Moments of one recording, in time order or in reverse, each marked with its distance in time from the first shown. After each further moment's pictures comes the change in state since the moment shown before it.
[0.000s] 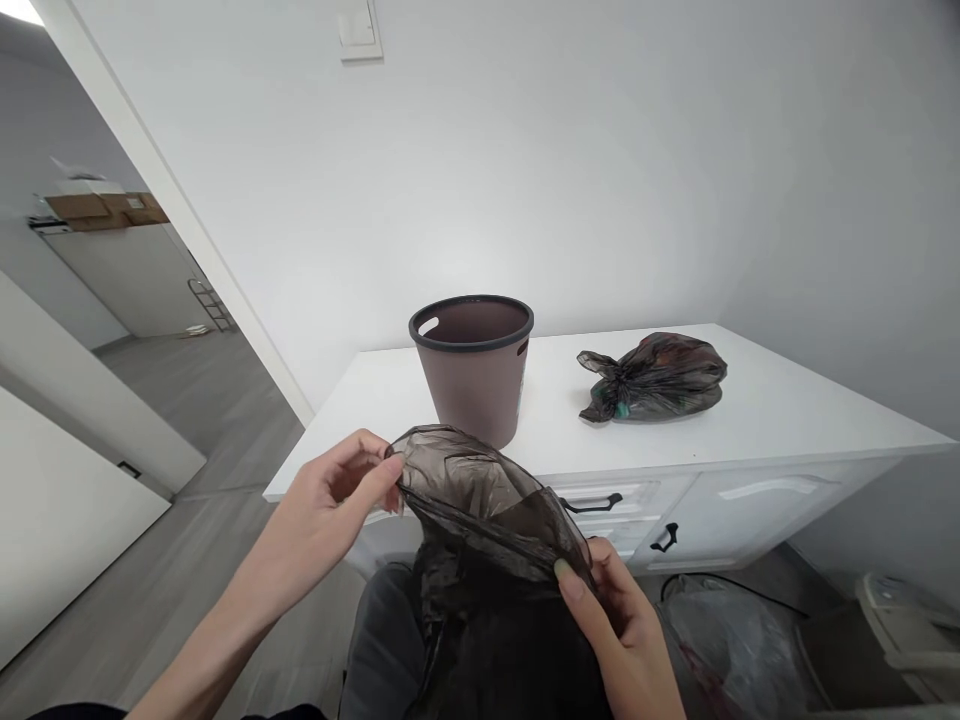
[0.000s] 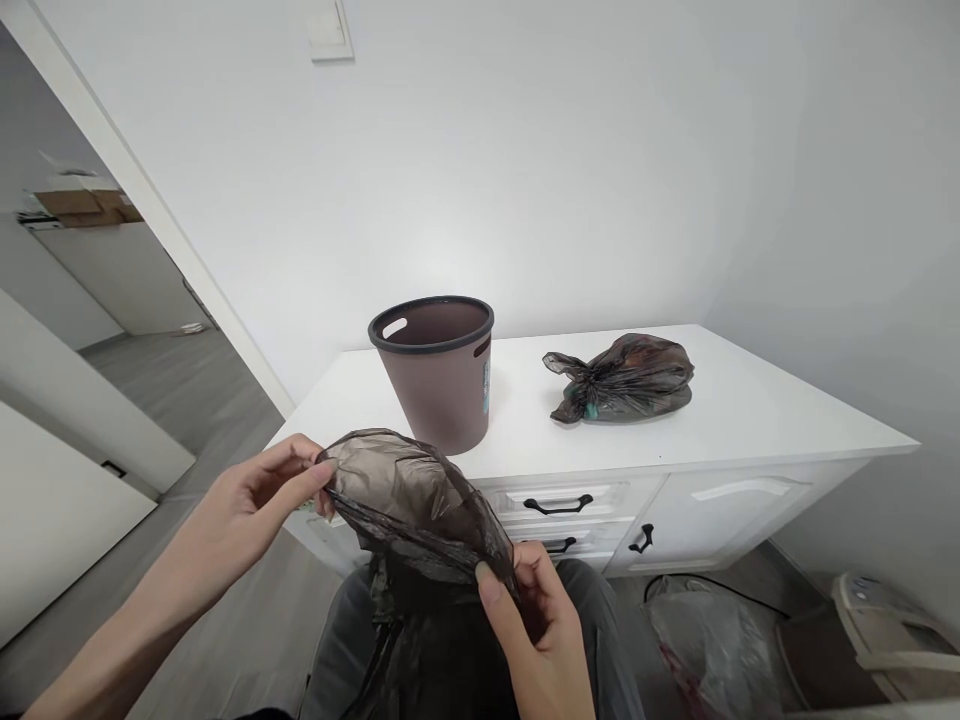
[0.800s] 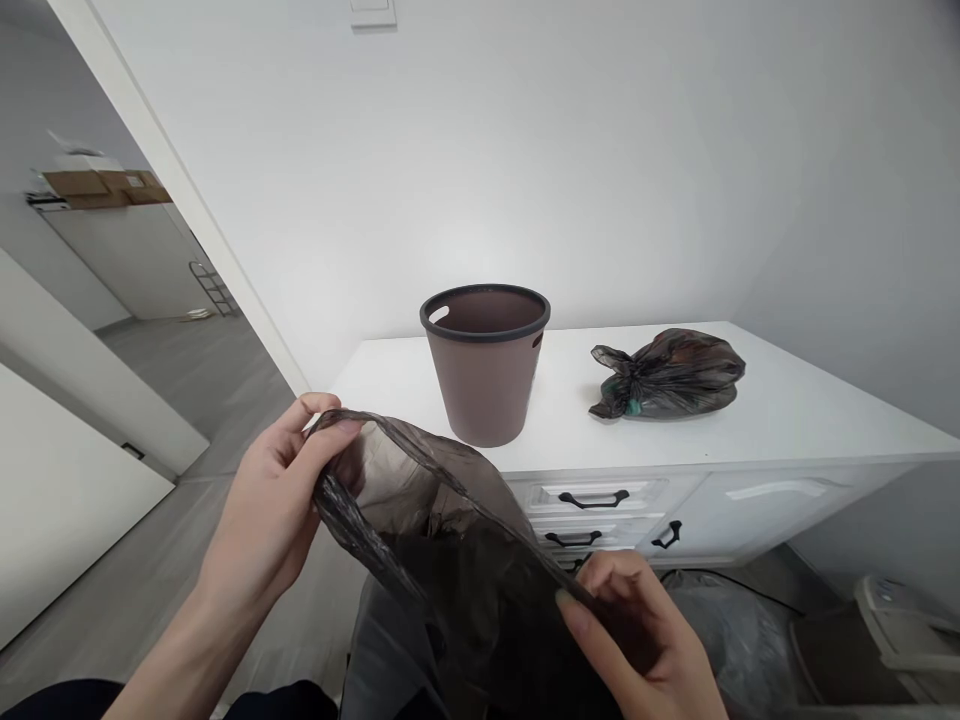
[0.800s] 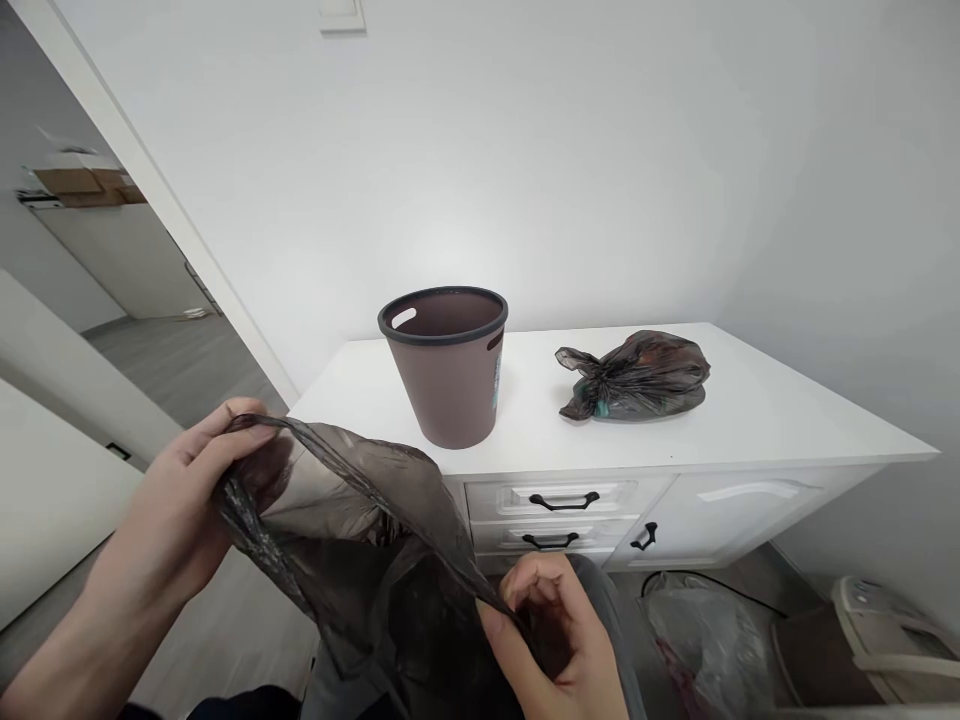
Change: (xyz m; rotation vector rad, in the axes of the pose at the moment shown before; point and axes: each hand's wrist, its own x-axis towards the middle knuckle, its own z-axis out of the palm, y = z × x) left_hand 0.000 0.003 -0.011 -0.659 0.274 -0.122; right_hand -0.006 -0.012 -0.008 -0.141 -0.130 -0.217
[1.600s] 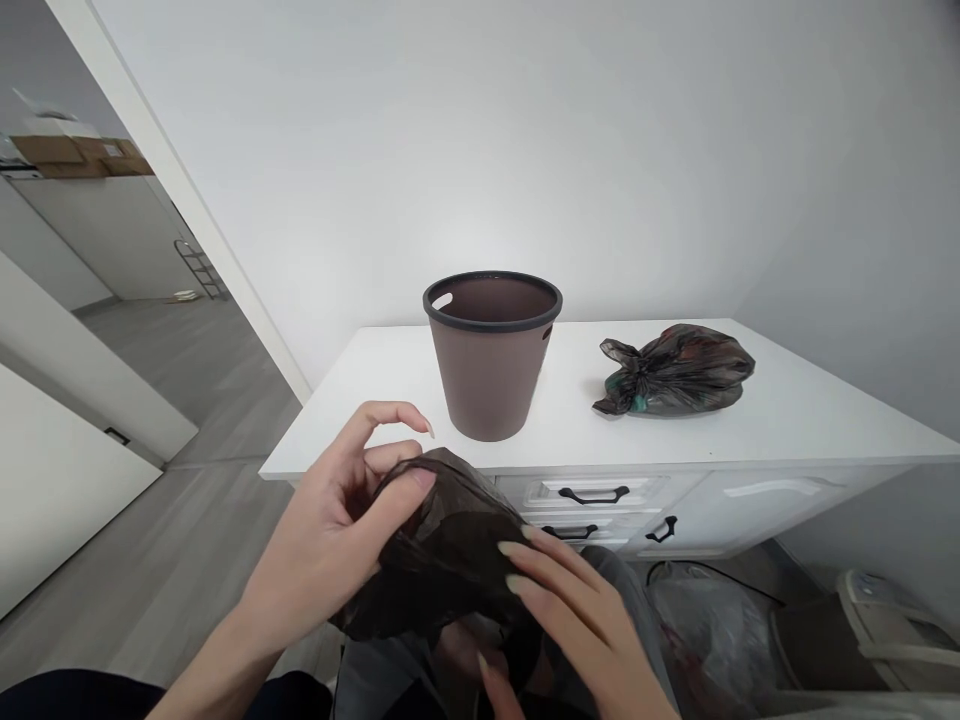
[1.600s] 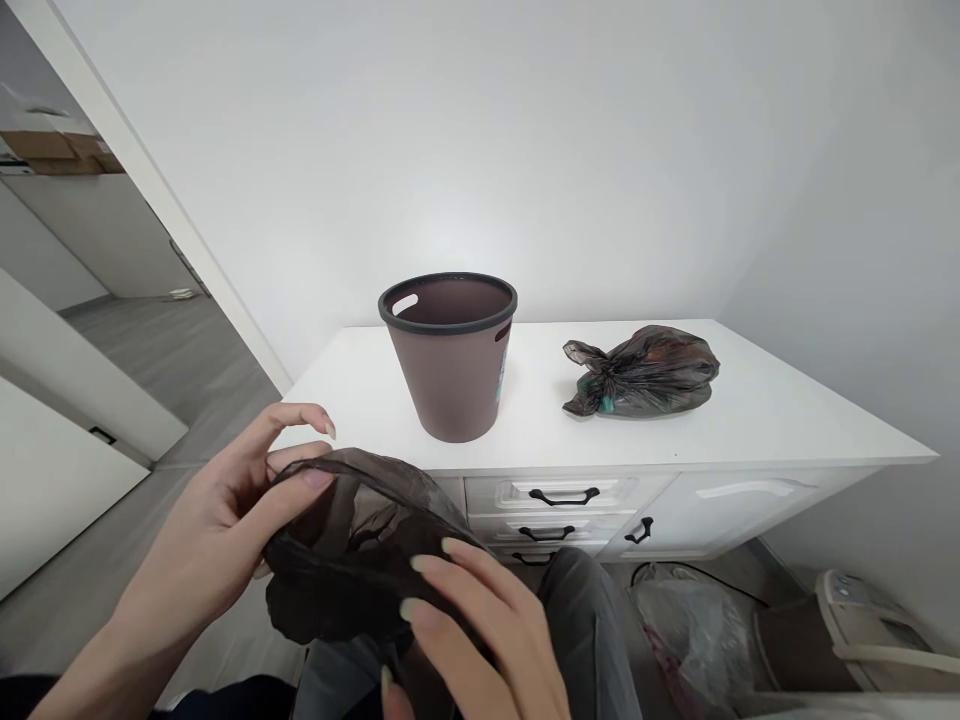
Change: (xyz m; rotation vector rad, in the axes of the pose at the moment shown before) left_hand -0.020 -0.008 0.022 0.202 -0.286 0.014; right_hand -0.014 0.005 0.027 -0.536 -0.061 -0.695
